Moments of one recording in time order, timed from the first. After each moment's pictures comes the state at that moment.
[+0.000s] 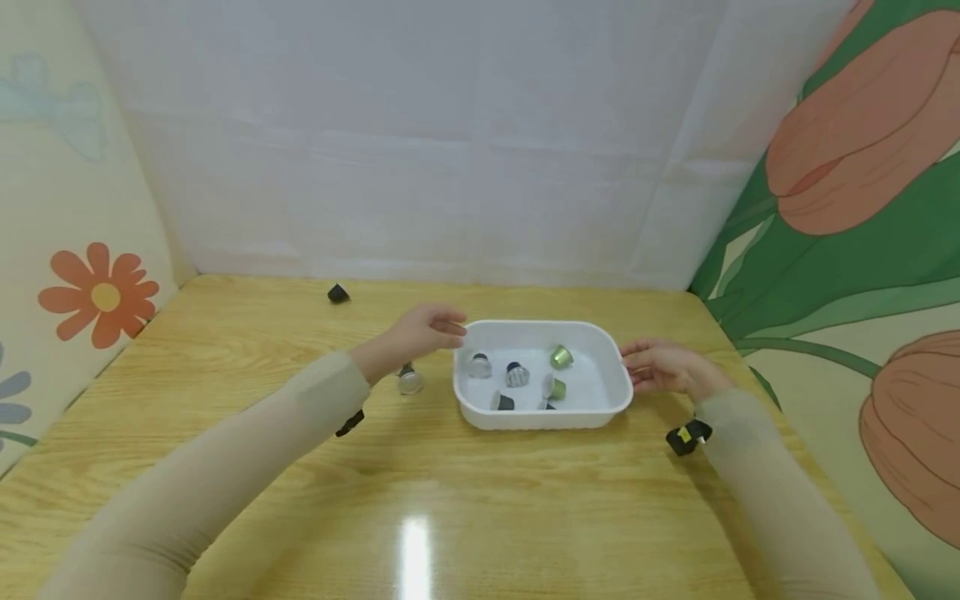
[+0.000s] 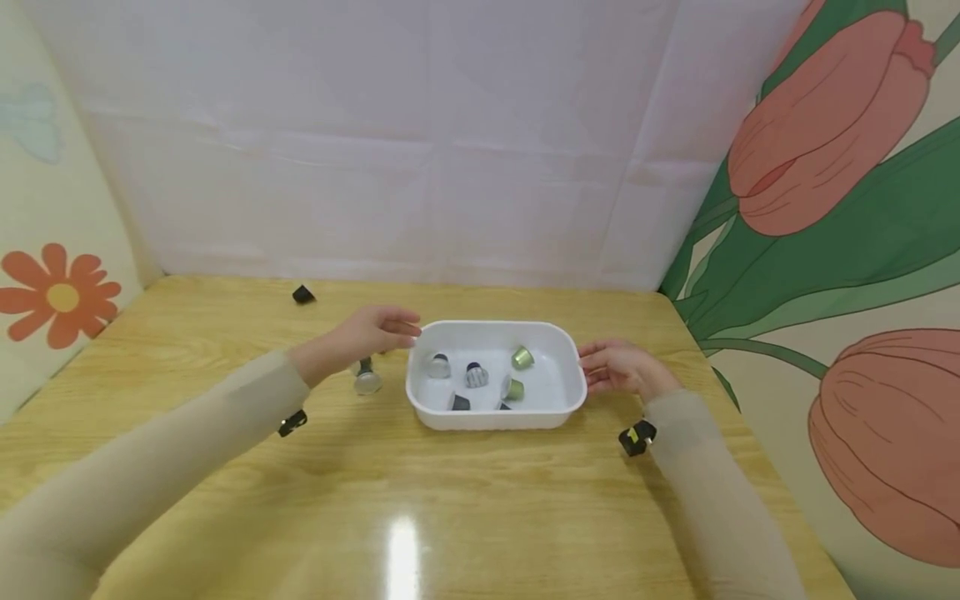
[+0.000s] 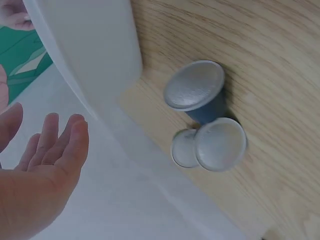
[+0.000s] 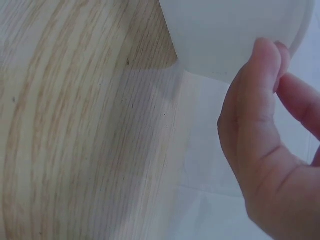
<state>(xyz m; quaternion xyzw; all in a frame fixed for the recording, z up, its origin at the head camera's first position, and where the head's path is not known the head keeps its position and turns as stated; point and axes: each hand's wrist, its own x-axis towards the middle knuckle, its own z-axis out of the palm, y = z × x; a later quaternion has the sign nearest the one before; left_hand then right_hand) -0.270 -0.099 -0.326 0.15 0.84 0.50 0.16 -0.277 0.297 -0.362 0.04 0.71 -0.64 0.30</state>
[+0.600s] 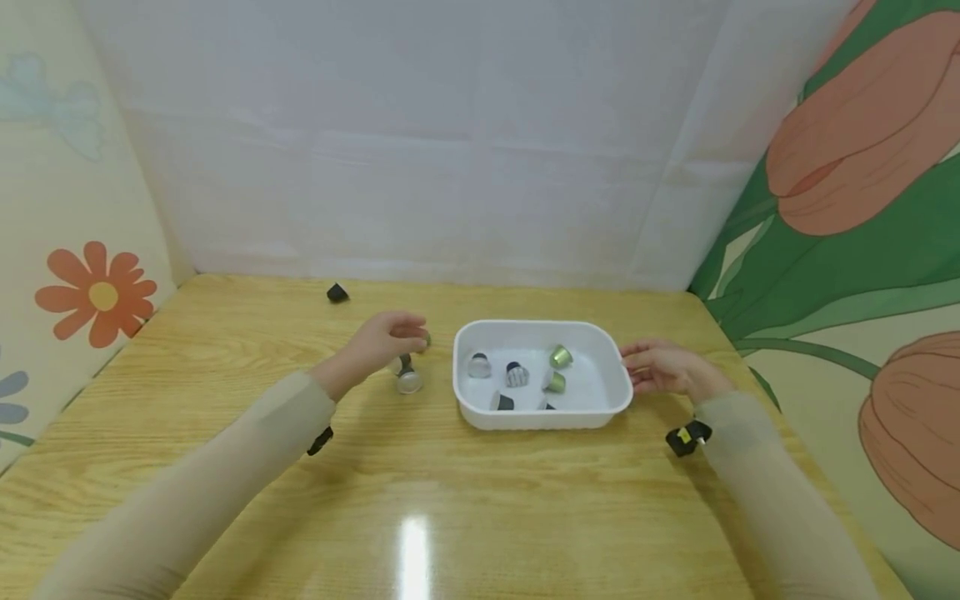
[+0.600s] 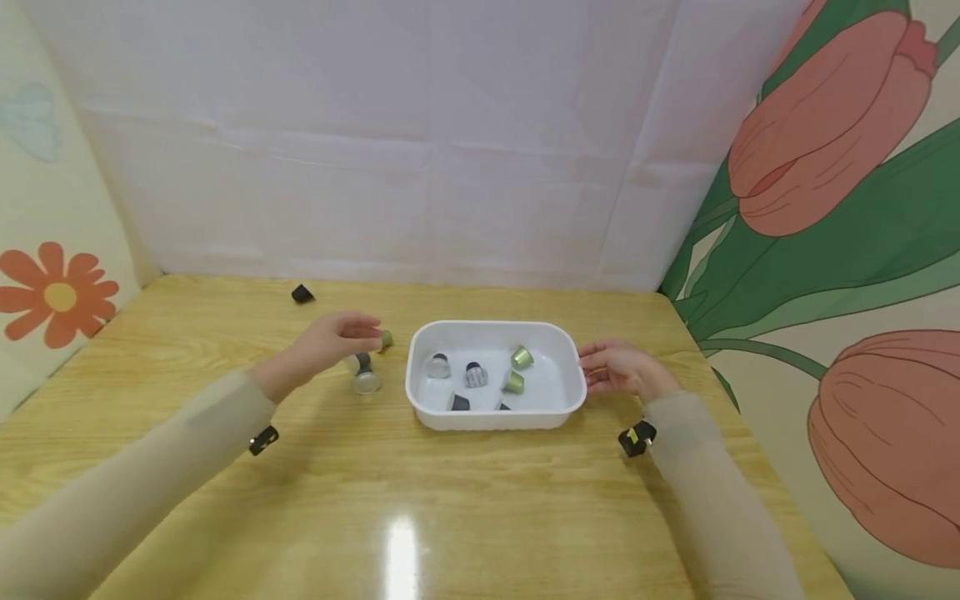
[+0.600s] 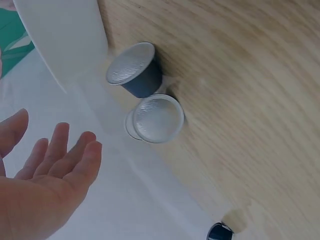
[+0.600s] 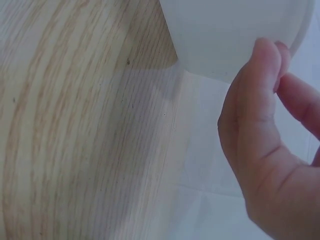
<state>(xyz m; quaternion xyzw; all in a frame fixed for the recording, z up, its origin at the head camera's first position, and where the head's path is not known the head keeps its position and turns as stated) -0.260 -0.146 -0.345 0.13 0.86 0.48 0.12 -0.276 0.297 -0.362 0.04 0.71 -0.64 0.30</state>
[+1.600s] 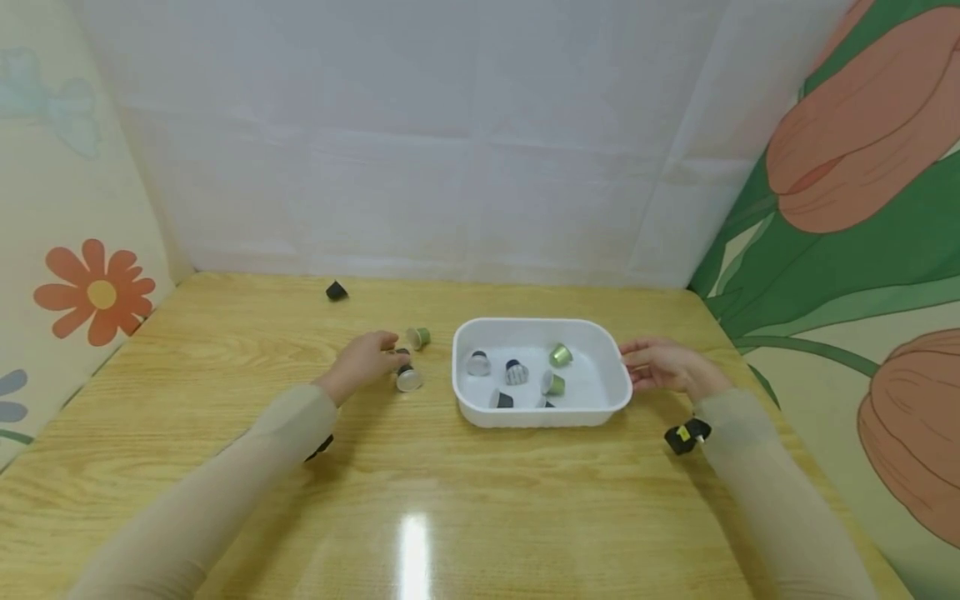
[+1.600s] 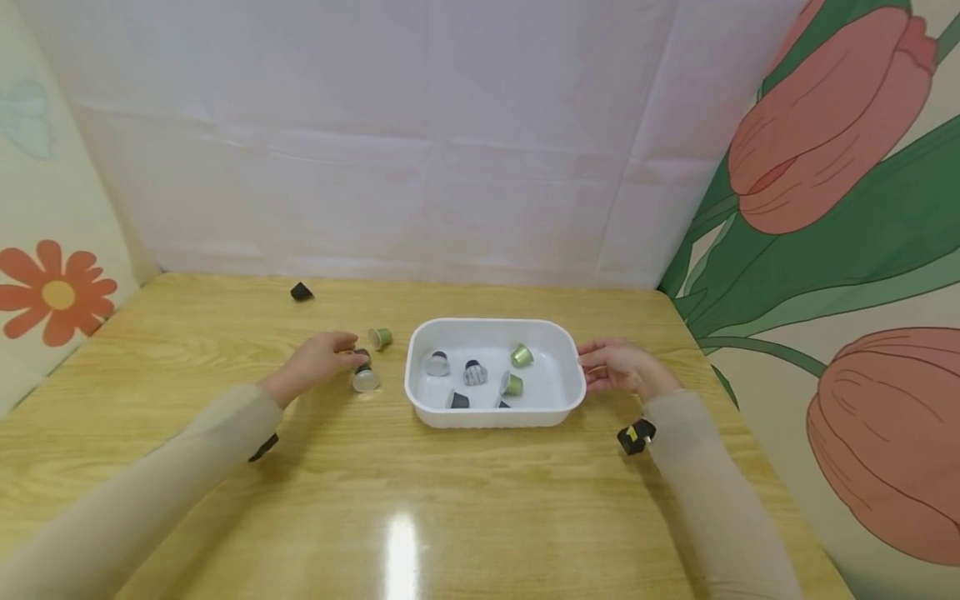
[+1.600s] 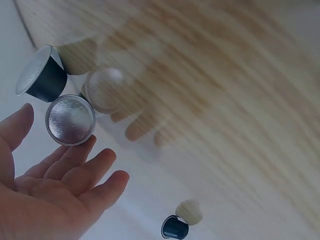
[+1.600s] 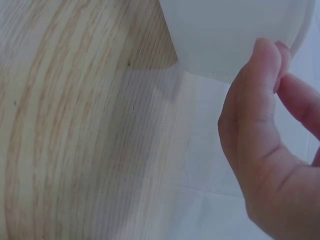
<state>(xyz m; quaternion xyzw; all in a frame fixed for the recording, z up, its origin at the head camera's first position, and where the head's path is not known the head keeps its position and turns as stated) -0.264 -0.164 -0.380 0.09 0.92 0.35 0.12 -0.276 0.299 -0.364 0.02 0.71 -0.64 0.30</state>
